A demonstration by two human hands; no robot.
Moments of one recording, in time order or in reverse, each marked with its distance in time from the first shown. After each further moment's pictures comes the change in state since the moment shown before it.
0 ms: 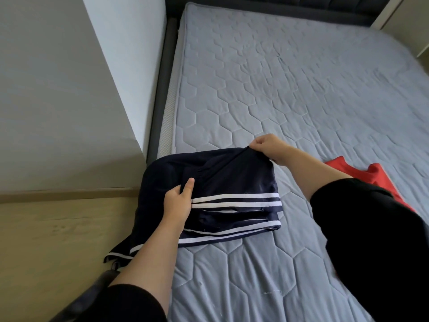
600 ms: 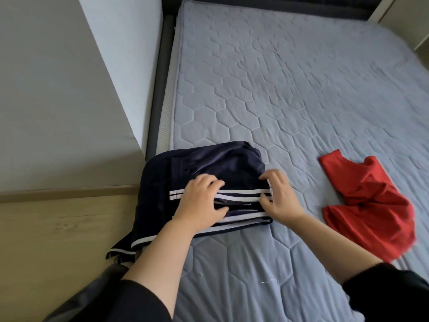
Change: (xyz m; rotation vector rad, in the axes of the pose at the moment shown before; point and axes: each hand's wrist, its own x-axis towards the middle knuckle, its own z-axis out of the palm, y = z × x) left_hand -0.021 0.001 0.014 0.998 -0.252 0.971; right_hand -0.116 0.088 0.053 -0.325 0.353 -0.530
